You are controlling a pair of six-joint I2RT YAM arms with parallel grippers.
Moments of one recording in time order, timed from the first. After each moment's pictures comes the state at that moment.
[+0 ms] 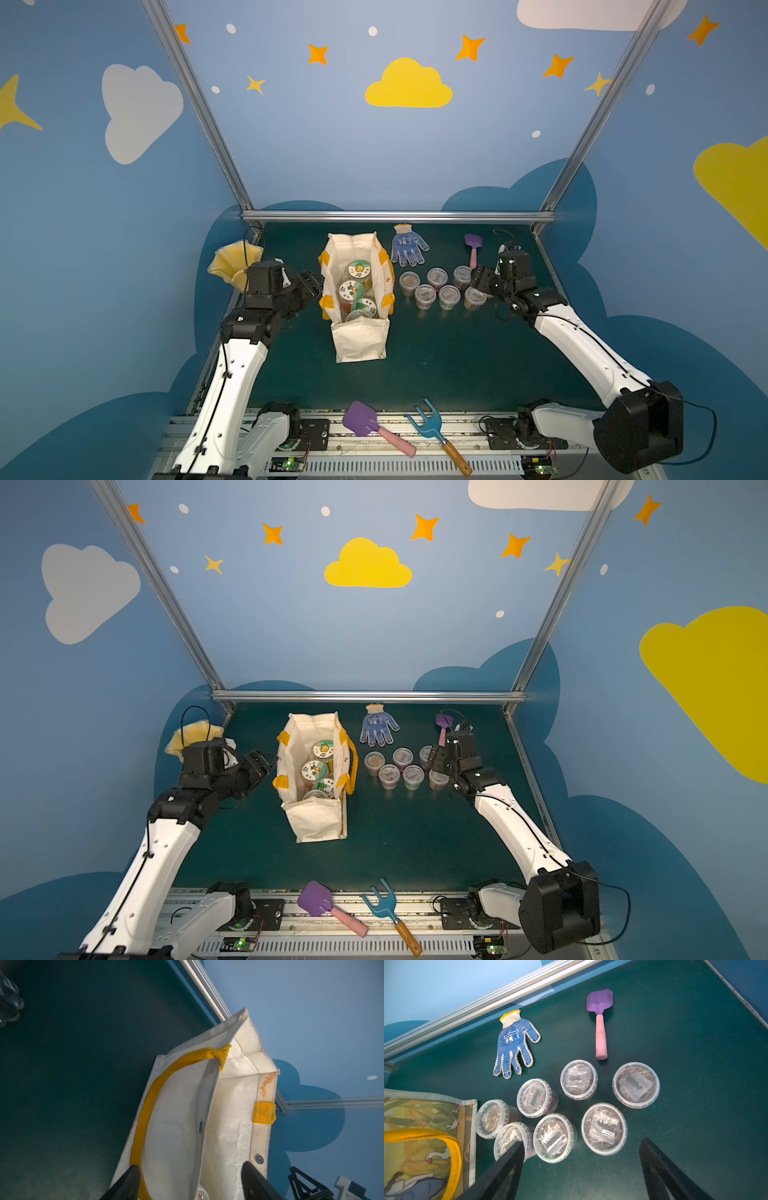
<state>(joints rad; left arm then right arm) -0.03 0.99 0.98 -0.67 0.29 -0.81 0.33 1.23 0.96 -0.43 0.16 0.50</state>
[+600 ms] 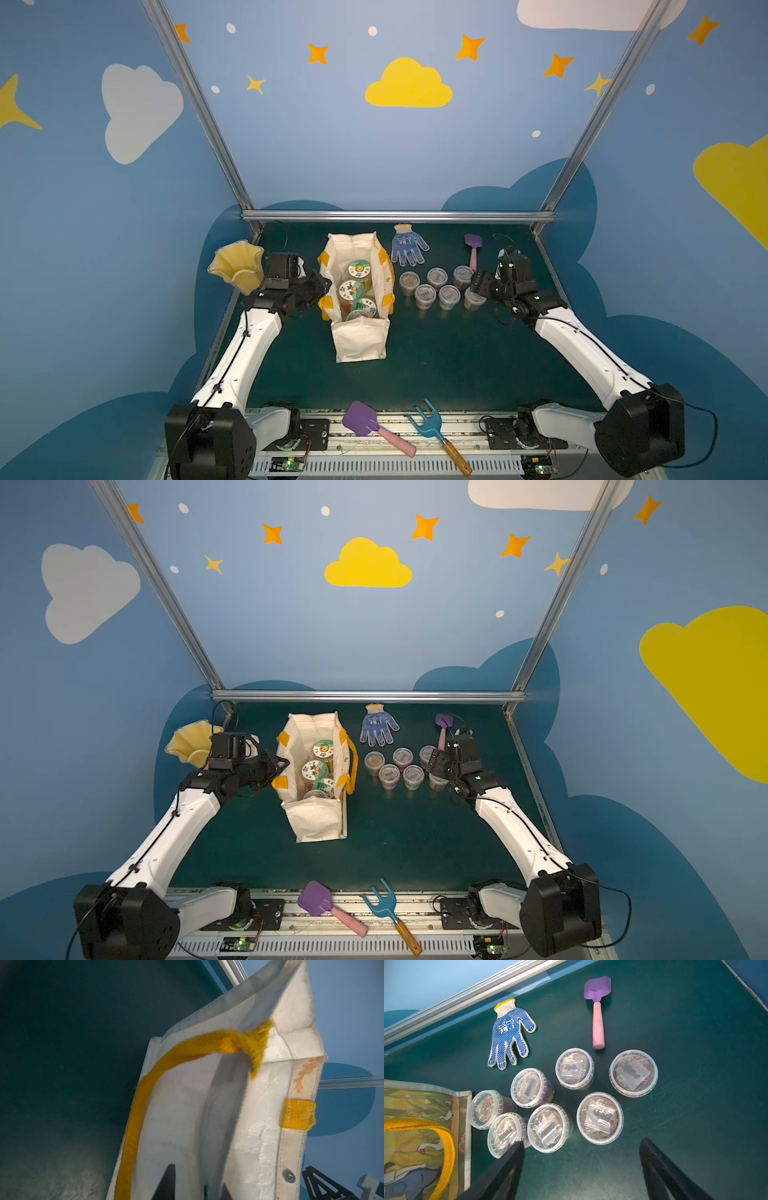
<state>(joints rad) -0.07 1.21 0.99 -0.57 0.33 -0.76 0.32 1.22 0.94 -0.44 0.14 0.50</state>
